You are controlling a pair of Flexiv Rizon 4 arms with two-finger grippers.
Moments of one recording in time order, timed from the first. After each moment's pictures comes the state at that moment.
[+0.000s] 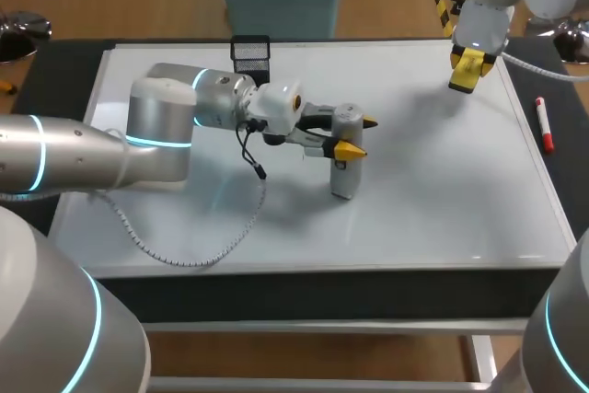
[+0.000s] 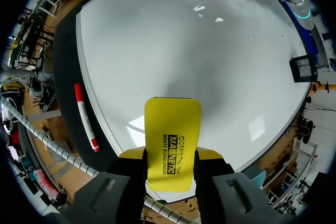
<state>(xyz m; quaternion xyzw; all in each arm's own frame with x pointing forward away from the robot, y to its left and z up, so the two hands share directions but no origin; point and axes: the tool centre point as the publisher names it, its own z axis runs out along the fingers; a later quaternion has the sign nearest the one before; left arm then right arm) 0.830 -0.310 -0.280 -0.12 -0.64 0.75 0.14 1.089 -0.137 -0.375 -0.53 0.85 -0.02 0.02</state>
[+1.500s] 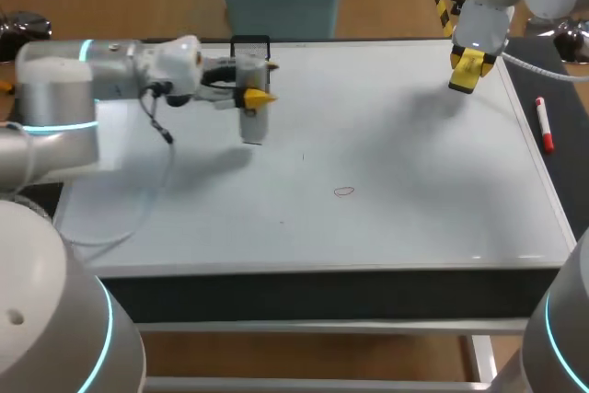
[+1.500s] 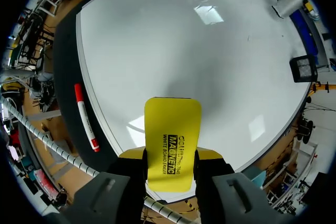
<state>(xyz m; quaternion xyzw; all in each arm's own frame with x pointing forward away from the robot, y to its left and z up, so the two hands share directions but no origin) 0.933 -0.141 -0.240 -0.04 -0.68 0.73 -0.02 1.089 -0.137 -0.375 -0.53 0.85 -0.02 0.02</state>
